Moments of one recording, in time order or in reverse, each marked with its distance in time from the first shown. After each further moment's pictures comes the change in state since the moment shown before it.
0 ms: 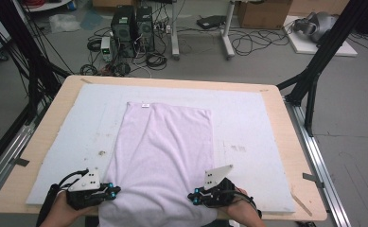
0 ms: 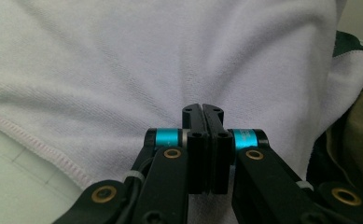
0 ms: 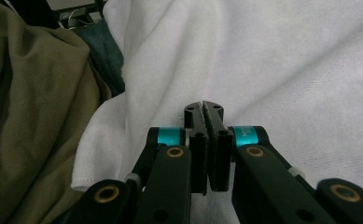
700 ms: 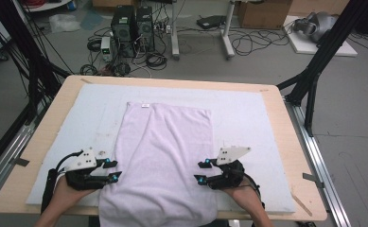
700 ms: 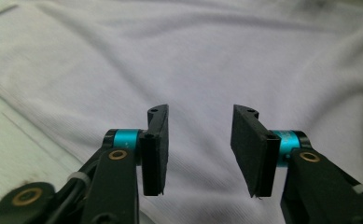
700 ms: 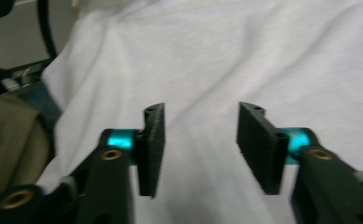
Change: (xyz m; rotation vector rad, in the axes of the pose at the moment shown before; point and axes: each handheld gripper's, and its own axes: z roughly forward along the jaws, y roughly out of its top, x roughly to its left) left arm 0.041 0.027 -0.004 -0.134 0.104 -0.090; right arm -0.038 0.009 -0.035 -0.174 -0.189 0.121
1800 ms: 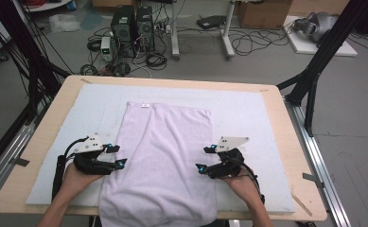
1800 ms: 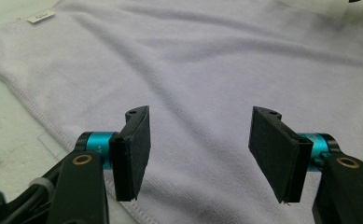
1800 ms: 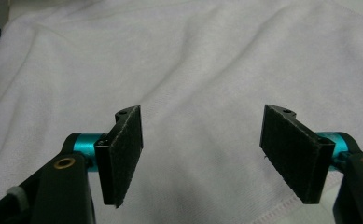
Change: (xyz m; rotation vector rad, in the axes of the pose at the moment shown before) left arm 0.025 0.011 0.023 -0.002 0.034 -0.049; right arm -0.024 0.010 0.005 0.036 -0.129 0.011
